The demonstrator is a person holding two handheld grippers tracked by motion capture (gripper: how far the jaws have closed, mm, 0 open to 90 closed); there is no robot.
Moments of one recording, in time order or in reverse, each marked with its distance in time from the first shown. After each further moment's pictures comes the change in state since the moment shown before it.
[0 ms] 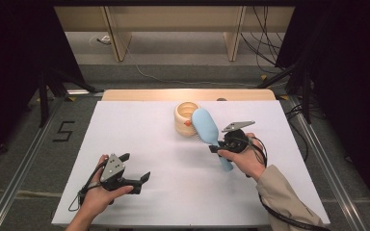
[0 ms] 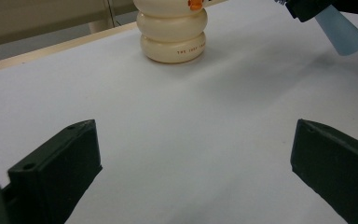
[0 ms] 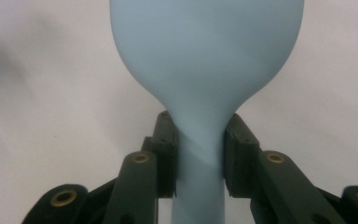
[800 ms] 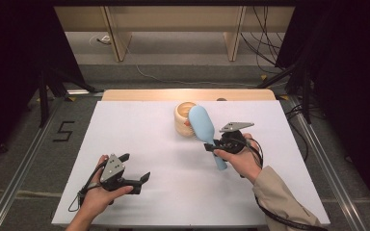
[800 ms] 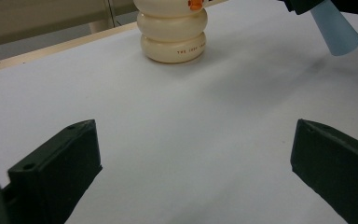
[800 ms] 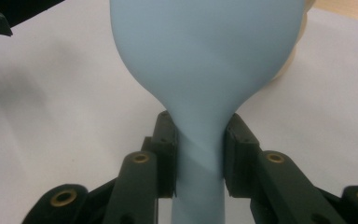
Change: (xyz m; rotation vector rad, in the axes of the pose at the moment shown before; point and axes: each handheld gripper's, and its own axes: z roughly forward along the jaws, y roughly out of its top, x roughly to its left) left arm -0.001 0.000 -0.001 -0.001 0.002 -0.001; right arm 0.011 0.003 0.002 -0.094 0.025 0.003
